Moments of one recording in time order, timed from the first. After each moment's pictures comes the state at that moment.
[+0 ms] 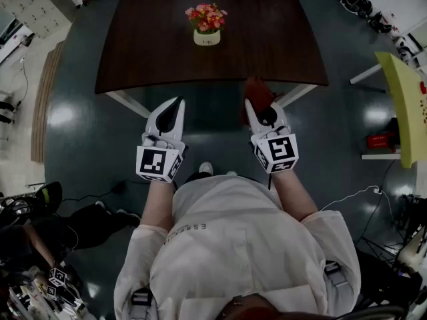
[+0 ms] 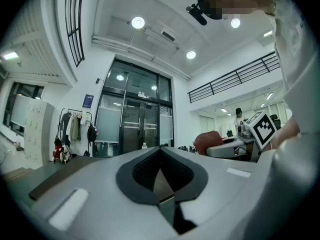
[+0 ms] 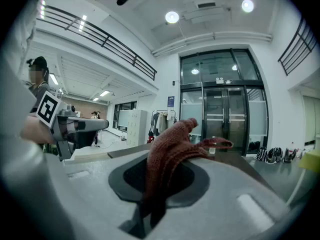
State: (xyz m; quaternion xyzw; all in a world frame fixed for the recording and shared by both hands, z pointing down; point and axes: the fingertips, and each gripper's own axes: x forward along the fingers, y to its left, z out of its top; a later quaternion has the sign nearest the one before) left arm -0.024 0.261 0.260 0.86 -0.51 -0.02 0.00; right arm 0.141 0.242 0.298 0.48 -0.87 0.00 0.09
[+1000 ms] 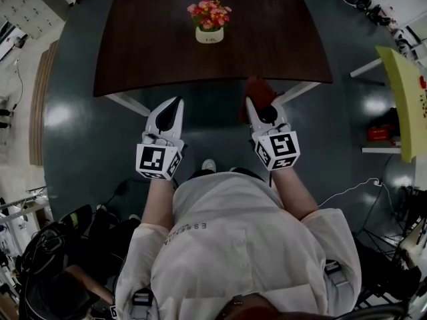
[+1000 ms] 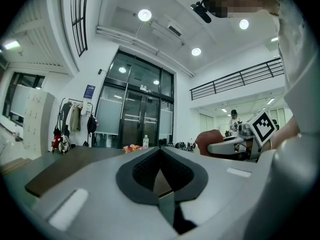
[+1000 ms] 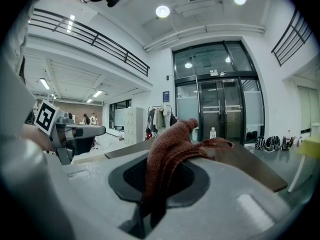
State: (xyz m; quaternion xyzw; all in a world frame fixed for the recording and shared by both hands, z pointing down) left arm -0.064 0.233 0.293 0.86 -0.50 -0.01 0.04; right arm 0.111 0.218 0.321 0.49 -0.86 0.05 0.09
